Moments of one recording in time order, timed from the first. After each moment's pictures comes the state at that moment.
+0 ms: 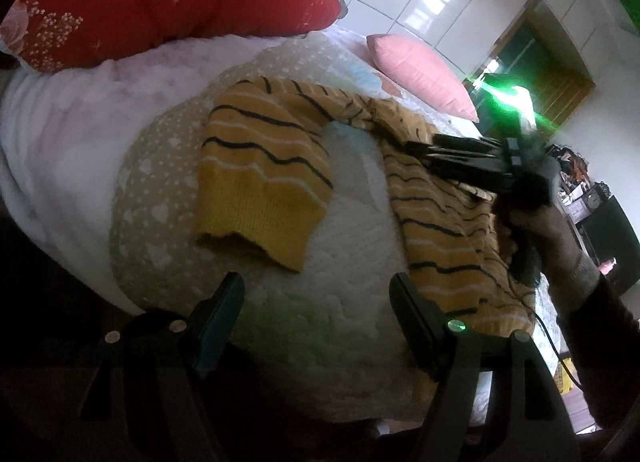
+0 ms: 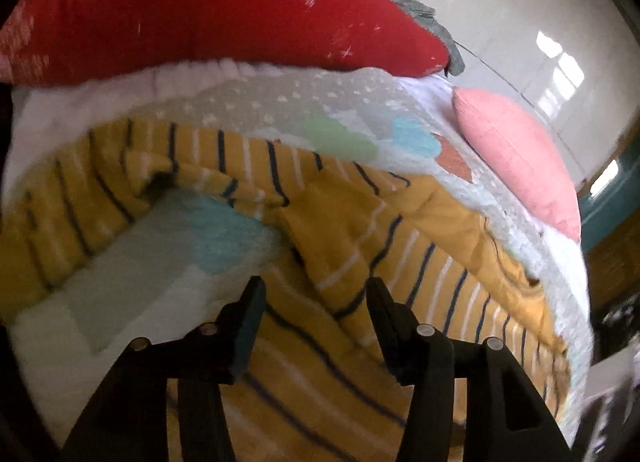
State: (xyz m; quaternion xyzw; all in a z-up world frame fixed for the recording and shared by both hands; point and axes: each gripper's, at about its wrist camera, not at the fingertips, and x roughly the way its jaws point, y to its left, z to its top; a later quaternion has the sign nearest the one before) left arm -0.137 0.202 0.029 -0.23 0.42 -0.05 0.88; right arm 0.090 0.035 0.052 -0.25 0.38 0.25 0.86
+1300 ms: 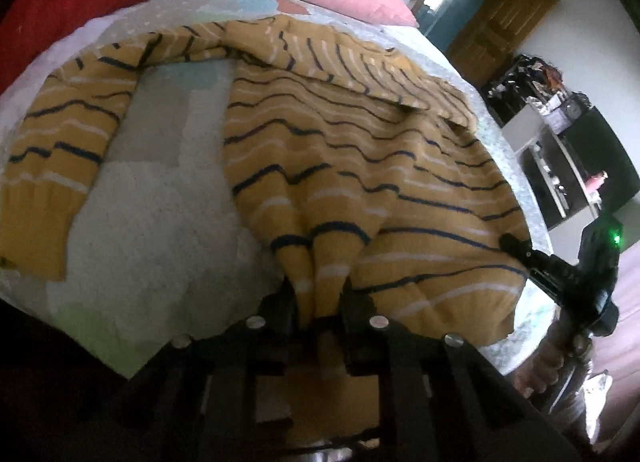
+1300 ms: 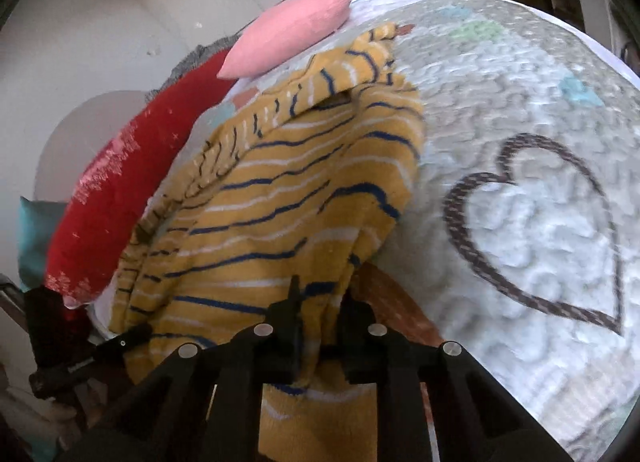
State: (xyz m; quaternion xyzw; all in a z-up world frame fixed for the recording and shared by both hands) left arm -0.090 0.062 0.028 -0.14 0.50 -0.16 0.84; right arm -0.072 -0.282 0.012 0.26 0.43 0.13 0.86
